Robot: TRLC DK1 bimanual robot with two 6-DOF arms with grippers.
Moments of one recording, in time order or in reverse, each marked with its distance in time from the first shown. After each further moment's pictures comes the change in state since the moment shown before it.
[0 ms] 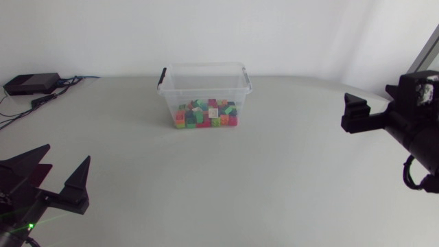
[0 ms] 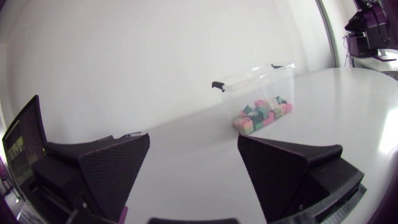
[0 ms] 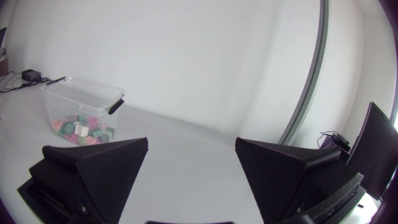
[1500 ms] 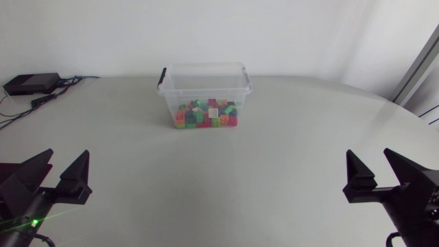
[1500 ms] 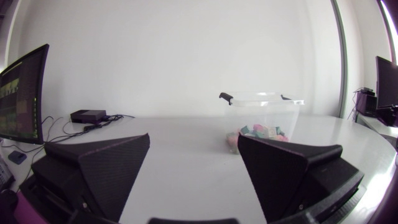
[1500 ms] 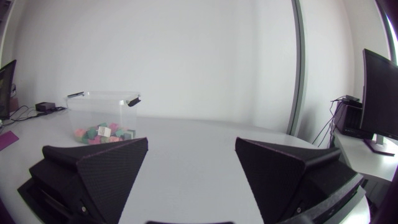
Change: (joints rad) left arm -0.033 0.000 -0.066 0.111 -0.072 -0.334; right arm -0.103 -0.763 -0.497 -0.140 -0.173 0.212
